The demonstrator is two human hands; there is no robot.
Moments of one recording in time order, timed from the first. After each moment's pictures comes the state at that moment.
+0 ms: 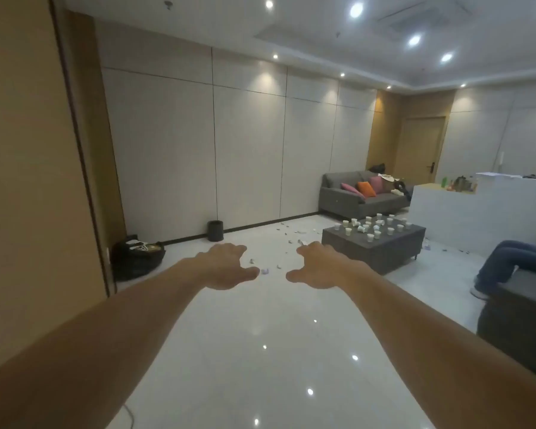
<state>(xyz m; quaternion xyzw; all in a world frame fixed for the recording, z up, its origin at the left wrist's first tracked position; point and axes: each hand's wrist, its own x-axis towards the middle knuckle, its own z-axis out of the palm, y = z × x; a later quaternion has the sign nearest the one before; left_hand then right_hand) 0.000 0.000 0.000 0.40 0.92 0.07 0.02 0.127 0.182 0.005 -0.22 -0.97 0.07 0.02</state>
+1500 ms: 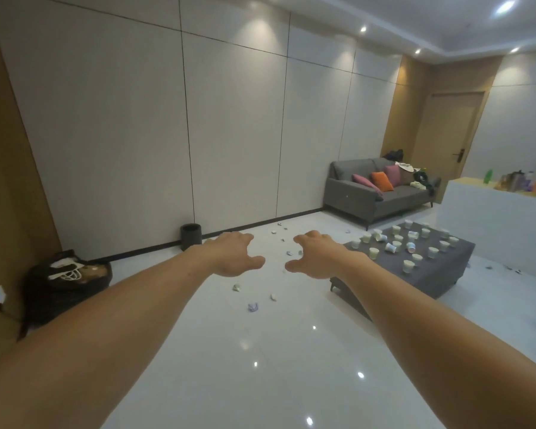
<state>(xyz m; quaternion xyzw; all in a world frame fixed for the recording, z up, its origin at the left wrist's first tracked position) -0.653 0.566 -0.041 0.40 0.92 0.05 0.03 -0.534 0.736 -0.038 -0.22 -0.97 0.05 0.01</state>
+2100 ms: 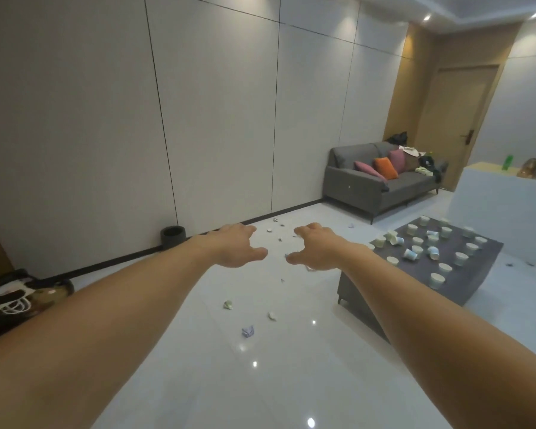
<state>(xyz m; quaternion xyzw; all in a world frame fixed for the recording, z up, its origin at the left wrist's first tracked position) -0.958 0.798 -0.057 0.42 0.91 0.03 0.05 -0.829 0.964 -0.061 -0.24 -0.97 0.09 0.01</state>
